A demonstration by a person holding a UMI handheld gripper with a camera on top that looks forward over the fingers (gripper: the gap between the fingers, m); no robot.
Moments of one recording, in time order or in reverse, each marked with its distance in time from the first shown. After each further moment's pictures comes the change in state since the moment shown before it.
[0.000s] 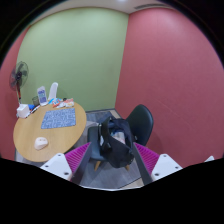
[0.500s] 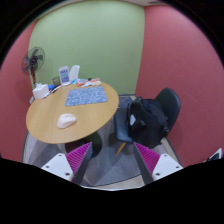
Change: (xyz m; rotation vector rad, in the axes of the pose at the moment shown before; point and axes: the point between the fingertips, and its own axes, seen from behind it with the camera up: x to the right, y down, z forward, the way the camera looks) arm -0.163 0.115 -0.006 -0.132 -0.167 -0.036
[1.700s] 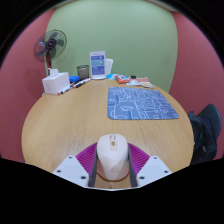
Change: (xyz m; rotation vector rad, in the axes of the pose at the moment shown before) arm -0.293 -0.059 0.265 0.046 -0.176 -0.121
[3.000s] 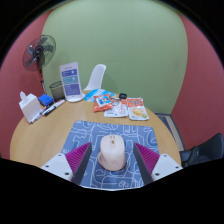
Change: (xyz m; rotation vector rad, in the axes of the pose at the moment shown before) arm 0.135 -0.179 0.151 0.000 -0.078 -0.062
